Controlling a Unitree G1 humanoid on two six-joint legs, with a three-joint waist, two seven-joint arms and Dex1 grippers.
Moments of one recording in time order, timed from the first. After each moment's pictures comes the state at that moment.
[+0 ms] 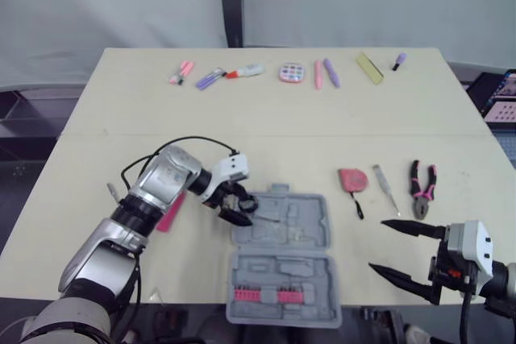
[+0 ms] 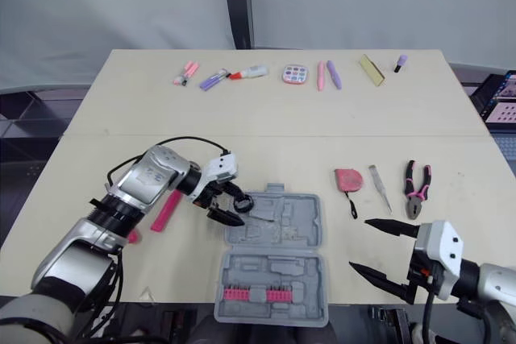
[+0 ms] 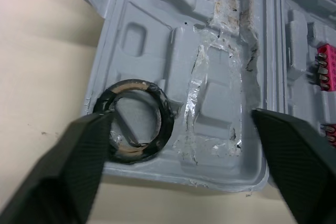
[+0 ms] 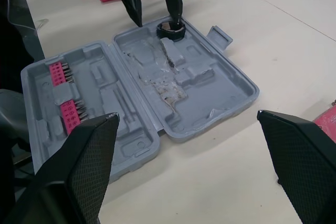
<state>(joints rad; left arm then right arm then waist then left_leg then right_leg) -0.81 0.53 -0.45 0.28 -0.04 0.65 -1.29 0.45 -0.78 -0.44 -0.45 0.56 0.13 1.14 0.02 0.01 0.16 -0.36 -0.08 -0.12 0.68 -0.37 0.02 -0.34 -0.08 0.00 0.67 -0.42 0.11</state>
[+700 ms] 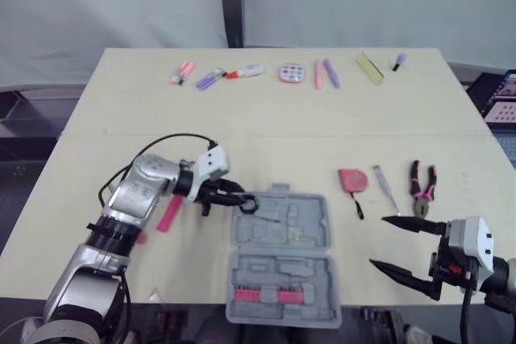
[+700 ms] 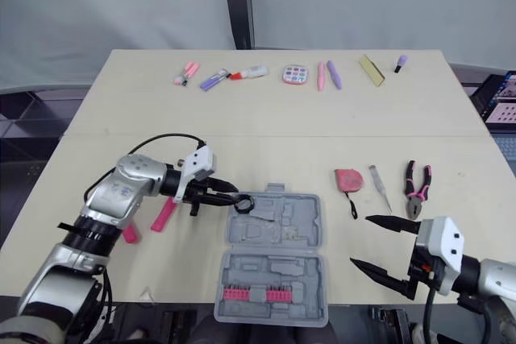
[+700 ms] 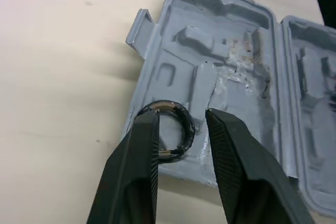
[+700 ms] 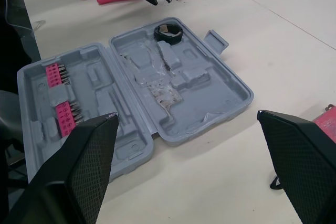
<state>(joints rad) -0.61 0.56 -0.24 0.19 -0.13 0.38 -1.16 0.41 -0.79 -0.44 -0.43 0.56 0.13 1.15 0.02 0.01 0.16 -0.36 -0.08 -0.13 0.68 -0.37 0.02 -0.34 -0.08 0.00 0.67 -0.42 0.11</state>
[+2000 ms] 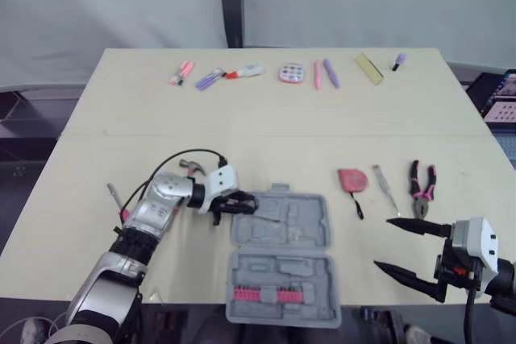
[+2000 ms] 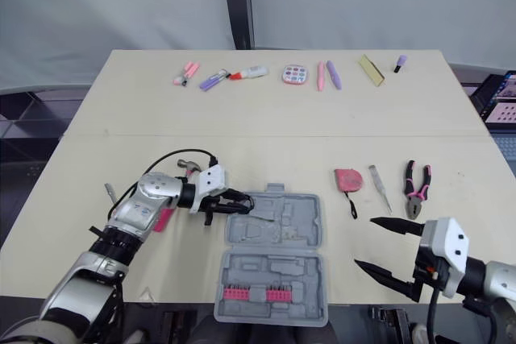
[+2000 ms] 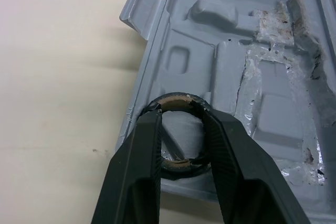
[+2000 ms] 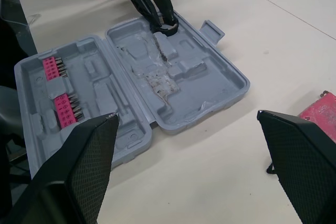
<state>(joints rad) -0.58 0.45 -0.27 0.41 -0.02 0.10 -1.07 0.44 -0.80 -0.47 -0.43 0.56 0.15 1.15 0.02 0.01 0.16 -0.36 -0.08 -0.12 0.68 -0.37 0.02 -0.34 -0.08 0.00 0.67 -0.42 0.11</state>
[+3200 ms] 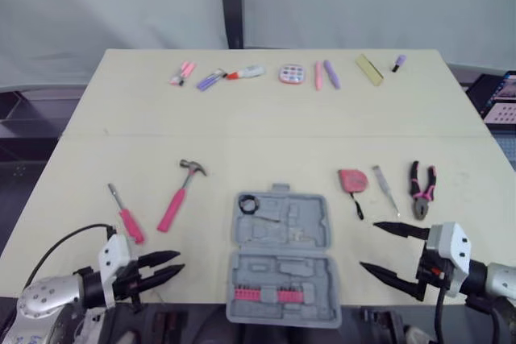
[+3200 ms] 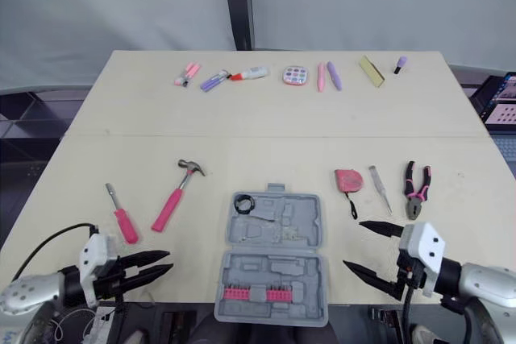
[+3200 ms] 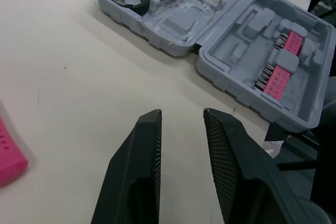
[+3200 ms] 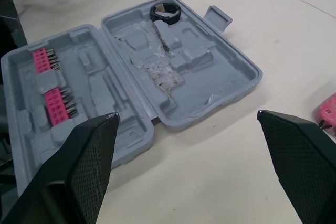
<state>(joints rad) 0.39 0.64 0.29 -0.23 -0.39 0.11 -1.08 0.40 -0.74 -0.35 -0.38 0.44 0.10 1.10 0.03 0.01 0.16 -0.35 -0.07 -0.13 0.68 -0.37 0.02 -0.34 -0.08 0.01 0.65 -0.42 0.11</state>
